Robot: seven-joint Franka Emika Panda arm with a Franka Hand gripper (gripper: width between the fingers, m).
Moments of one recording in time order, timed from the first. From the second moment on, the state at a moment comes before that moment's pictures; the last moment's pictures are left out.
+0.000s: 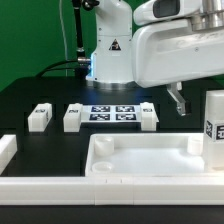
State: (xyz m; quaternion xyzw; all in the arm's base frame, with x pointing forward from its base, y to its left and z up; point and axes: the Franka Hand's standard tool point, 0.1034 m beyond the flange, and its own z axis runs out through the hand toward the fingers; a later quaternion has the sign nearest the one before) arm 0.645 0.091 0.116 -1.00 -0.04 -0.06 0.07
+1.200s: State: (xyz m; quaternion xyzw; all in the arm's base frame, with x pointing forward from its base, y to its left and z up) arm 0.648 0.095 0.114 -0.92 0.37 -0.03 0.09
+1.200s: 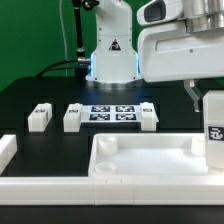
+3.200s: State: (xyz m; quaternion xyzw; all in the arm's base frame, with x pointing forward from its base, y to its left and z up) arm 0.639 0.105 0.114 -0.99 -0.14 -0.04 0.04
